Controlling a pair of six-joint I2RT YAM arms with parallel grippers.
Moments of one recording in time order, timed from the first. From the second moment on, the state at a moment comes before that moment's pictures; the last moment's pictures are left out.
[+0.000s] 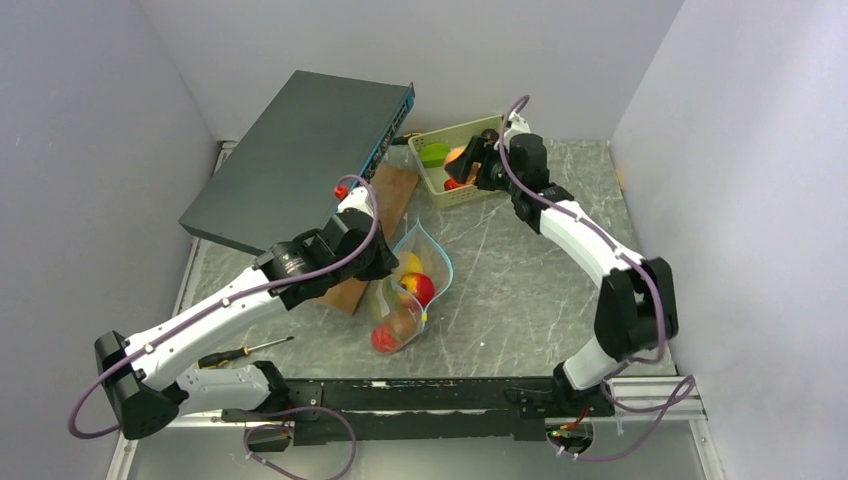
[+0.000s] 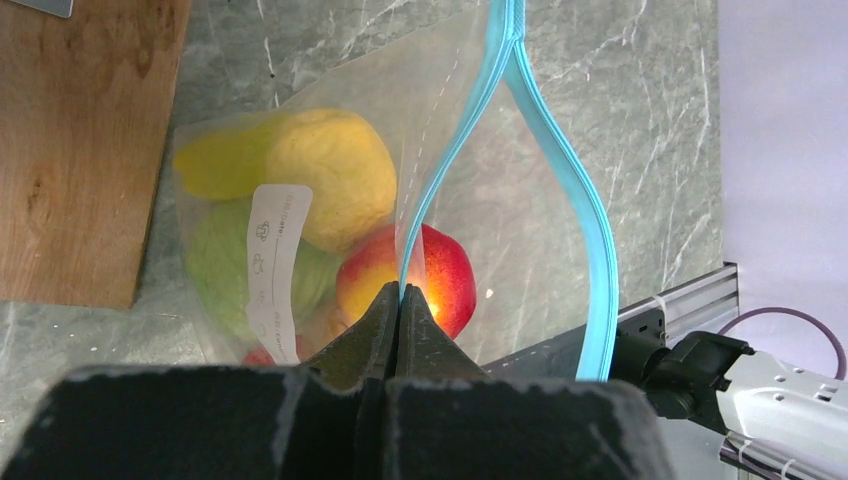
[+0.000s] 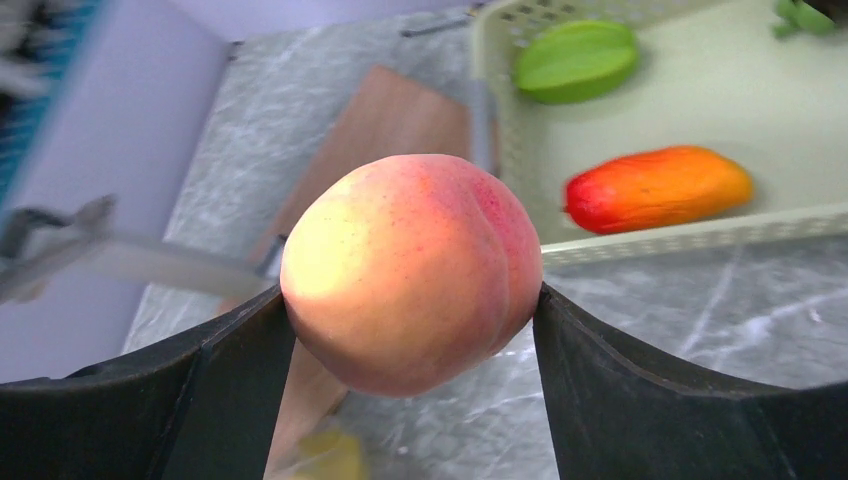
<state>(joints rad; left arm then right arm) -0.90 1.15 1.14 -0.66 -0.22 -0.85 0.30 1.62 1.21 0.06 -0.21 0.51</state>
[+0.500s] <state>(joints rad) -0.90 1.04 1.07 -0.63 -0.24 -0.85 0.68 1.10 1.01 -0.02 -0.17 0.40</state>
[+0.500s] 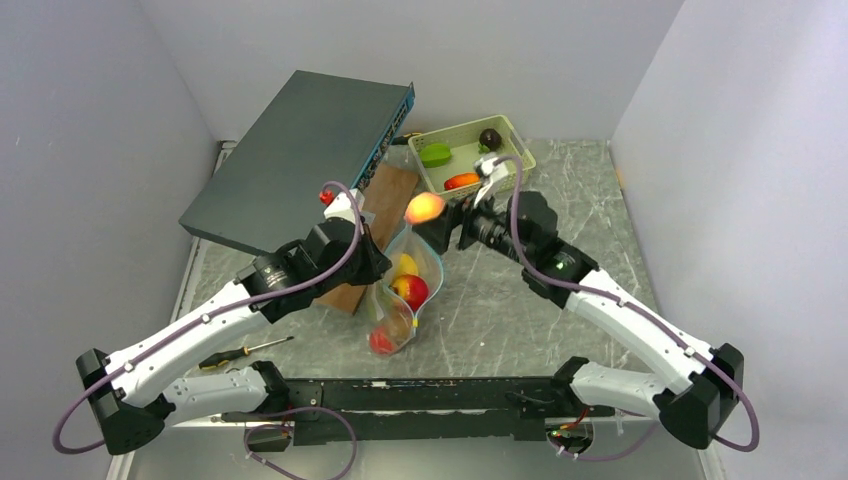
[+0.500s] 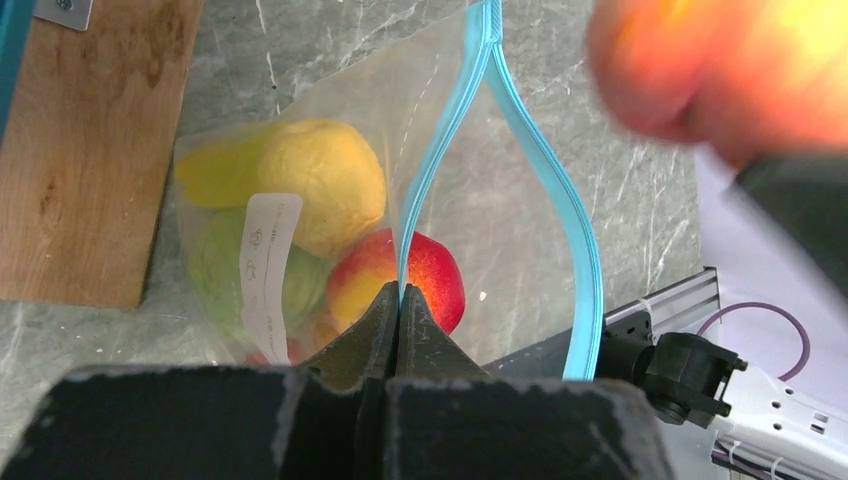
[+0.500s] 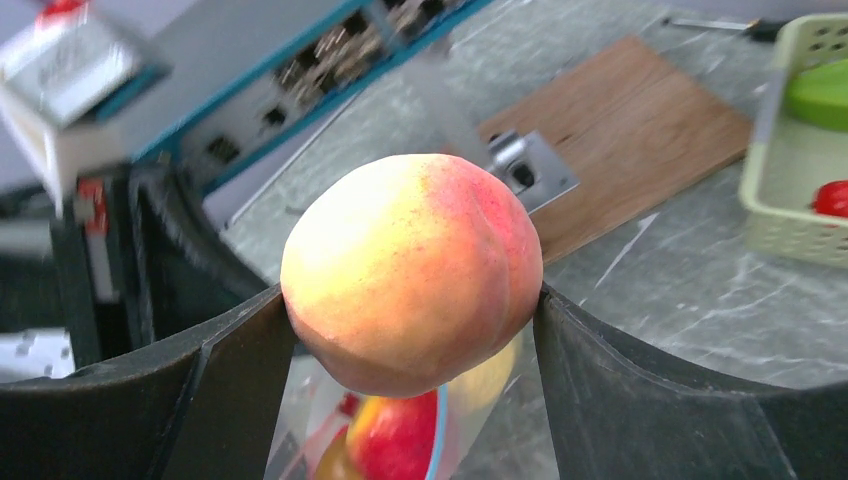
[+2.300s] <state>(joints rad) -0.91 0.99 1.04 -0.60 -0.26 -0.85 0.69 1.36 1.17 -0.10 0.37 0.37</state>
